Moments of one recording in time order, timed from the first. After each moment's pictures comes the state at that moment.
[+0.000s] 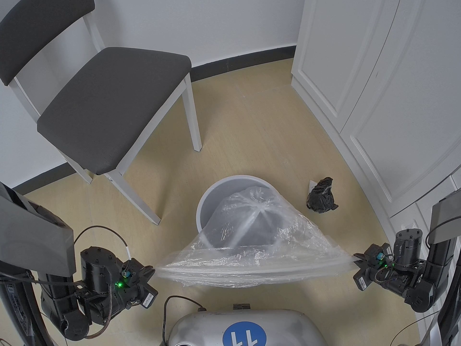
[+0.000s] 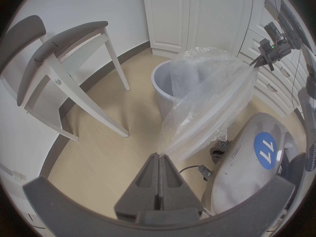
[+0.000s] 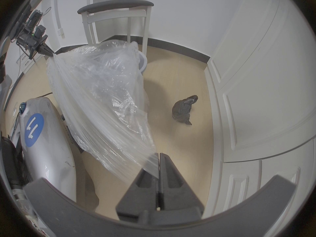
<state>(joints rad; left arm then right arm) -0.44 2.12 -0.03 -1.54 0.13 0.32 0.22 2.10 -0.02 -1.55 -0.08 -0.51</state>
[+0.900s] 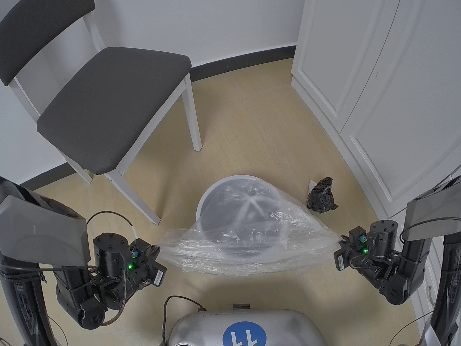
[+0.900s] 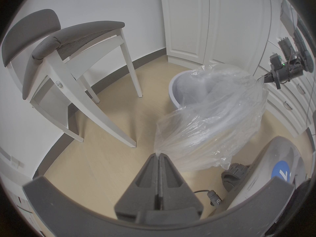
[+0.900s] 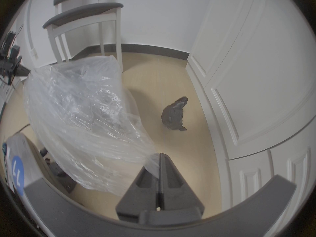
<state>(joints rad) -0.45 2.18 -0.20 -1.54 0.19 0.24 0.32 2.24 -0.27 -1.55 -0.25 -0.25</state>
